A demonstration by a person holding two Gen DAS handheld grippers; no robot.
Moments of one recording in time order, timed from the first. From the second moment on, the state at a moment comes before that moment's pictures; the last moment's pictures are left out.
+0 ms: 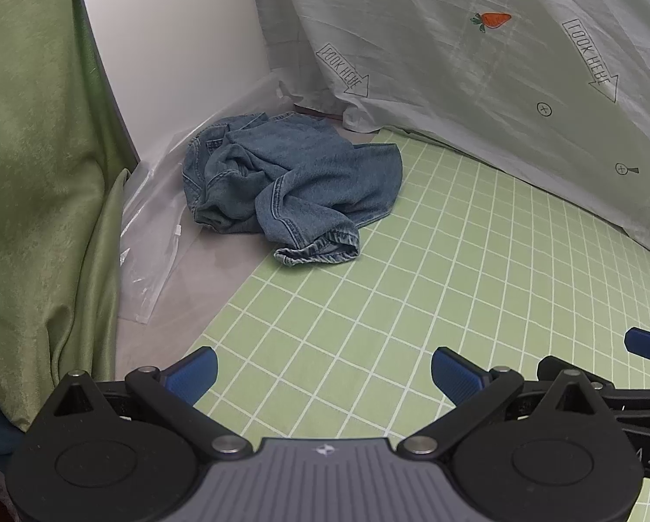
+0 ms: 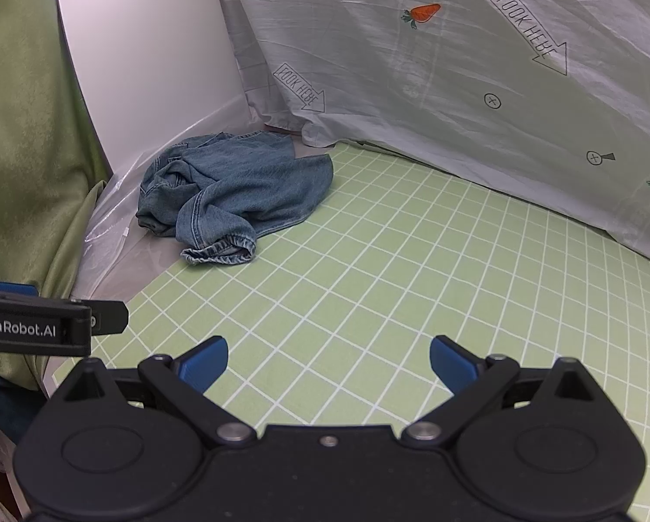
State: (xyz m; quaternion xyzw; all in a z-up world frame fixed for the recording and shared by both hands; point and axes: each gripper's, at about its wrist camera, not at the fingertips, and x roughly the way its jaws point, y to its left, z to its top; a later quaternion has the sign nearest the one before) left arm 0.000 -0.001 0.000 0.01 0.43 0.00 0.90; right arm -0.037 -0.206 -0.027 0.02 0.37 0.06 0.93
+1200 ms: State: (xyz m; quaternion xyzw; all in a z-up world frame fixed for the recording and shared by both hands) left arm 0.002 0.003 -0.003 0.02 0.43 0.00 0.90; right arm -0.035 -0.207 -0.028 0.02 0.37 0.06 0.93
